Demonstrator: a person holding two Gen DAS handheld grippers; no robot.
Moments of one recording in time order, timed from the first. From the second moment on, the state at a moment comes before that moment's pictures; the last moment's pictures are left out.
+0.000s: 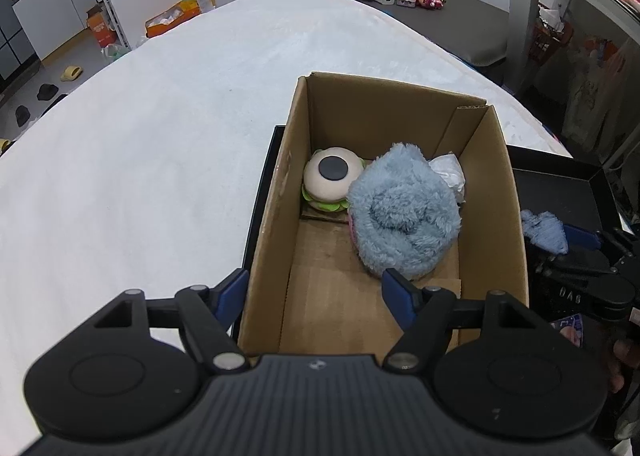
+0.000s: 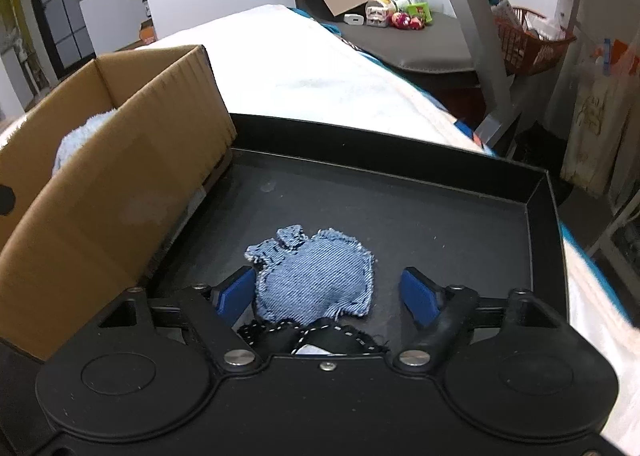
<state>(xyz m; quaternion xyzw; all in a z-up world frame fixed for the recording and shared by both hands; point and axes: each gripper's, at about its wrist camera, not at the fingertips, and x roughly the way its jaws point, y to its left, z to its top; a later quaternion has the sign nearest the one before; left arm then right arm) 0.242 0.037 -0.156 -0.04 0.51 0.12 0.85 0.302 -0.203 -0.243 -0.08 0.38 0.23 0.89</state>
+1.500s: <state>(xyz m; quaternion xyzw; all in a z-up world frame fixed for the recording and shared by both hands) 0.223 0.050 -0.151 -0.07 0.49 0.11 0.86 0.270 -0.185 -0.148 -0.07 0.27 0.27 0.92</state>
